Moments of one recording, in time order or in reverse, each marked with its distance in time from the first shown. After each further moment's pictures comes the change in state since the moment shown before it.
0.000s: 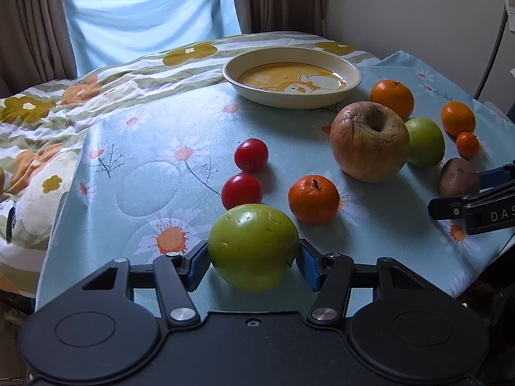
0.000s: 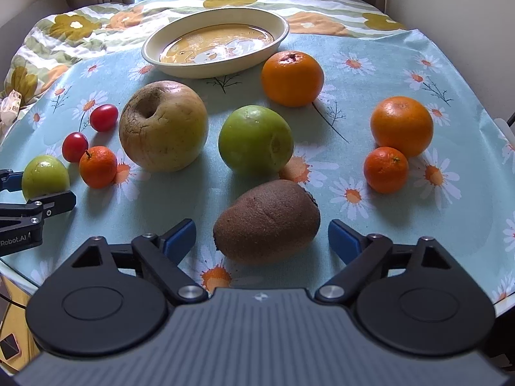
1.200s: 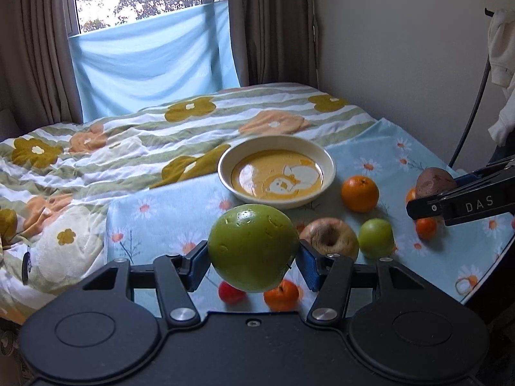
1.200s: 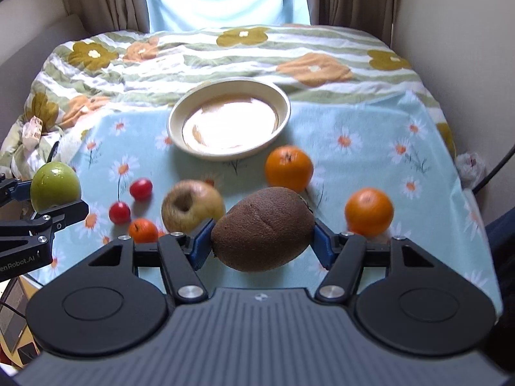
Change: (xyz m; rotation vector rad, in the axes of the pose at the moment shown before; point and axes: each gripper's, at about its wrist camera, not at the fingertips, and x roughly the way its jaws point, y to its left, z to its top) left arm -0.081 -0.015 0.078 -0.007 -0.166 -0.001; right arm -0.089 -0.011 0.074 -0.020 -0.091 0.051
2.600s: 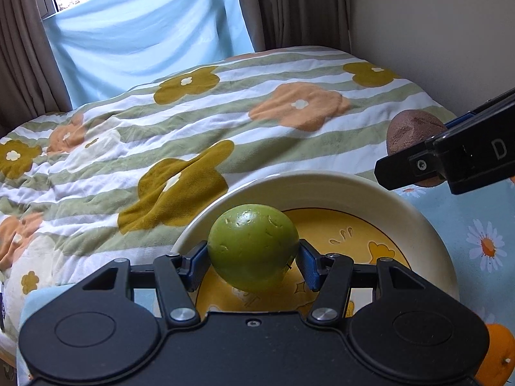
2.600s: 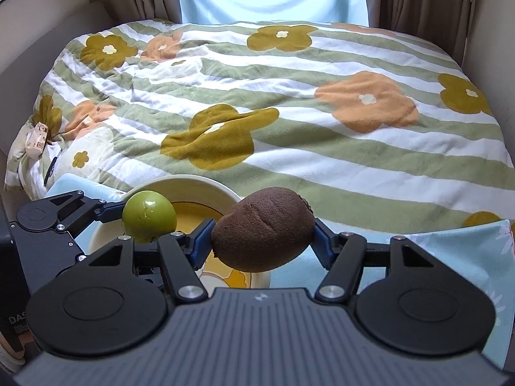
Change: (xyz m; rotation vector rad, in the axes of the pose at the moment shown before) left arm 0.276 -0.016 0.110 0.017 0.149 0.100; right arm 0.224 -0.065 0.196 -0.119 0.072 0.194
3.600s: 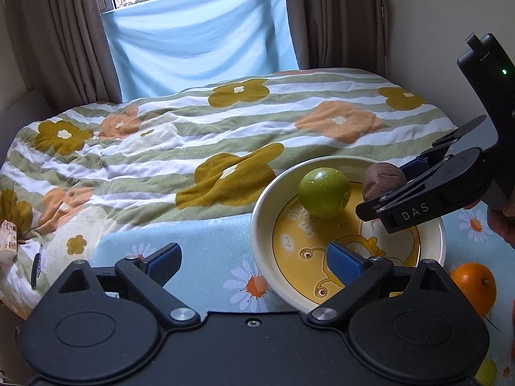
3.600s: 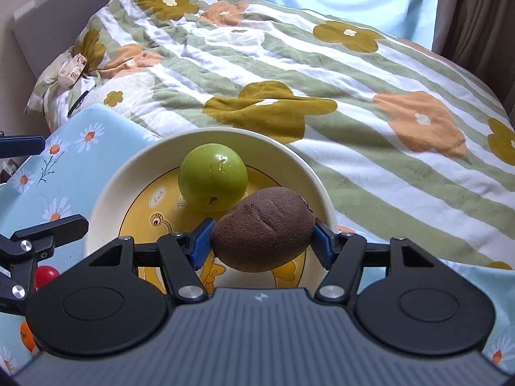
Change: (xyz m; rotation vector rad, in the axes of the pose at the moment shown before) left arm -0.094 0.035 -0.046 -0.112 -0.047 0.111; right arm 0.032 0.061 -0.030 -0.287 0.031 0.072
